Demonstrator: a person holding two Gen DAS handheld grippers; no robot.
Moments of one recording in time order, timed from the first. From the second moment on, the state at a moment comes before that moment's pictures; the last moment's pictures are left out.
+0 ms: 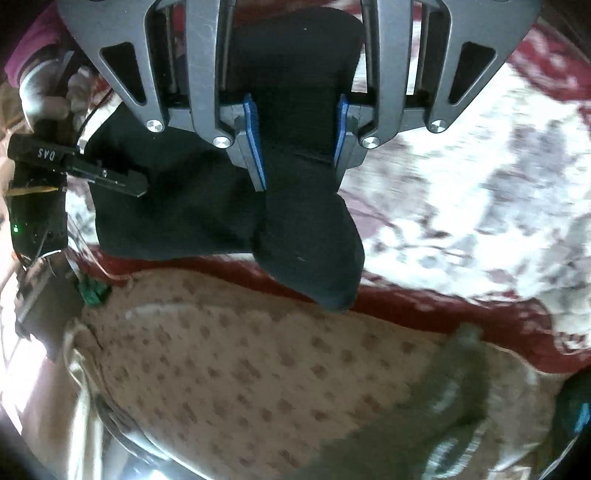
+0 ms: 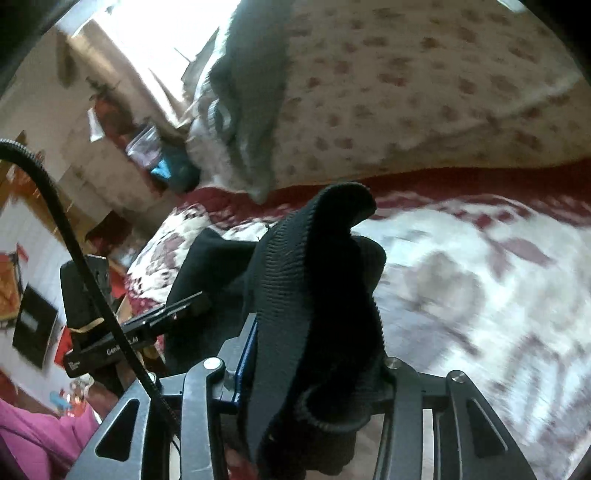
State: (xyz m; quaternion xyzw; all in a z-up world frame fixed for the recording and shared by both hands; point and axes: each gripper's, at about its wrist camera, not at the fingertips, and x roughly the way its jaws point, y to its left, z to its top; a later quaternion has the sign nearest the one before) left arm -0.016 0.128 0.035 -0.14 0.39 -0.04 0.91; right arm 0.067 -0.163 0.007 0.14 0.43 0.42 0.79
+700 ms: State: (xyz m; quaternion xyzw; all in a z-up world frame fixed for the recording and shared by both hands) left arm -0.095 0.311 0.001 -0.20 0.40 0.19 0.87; right arm 0.108 0.065 -0.044 0.09 0.49 0.48 0.72
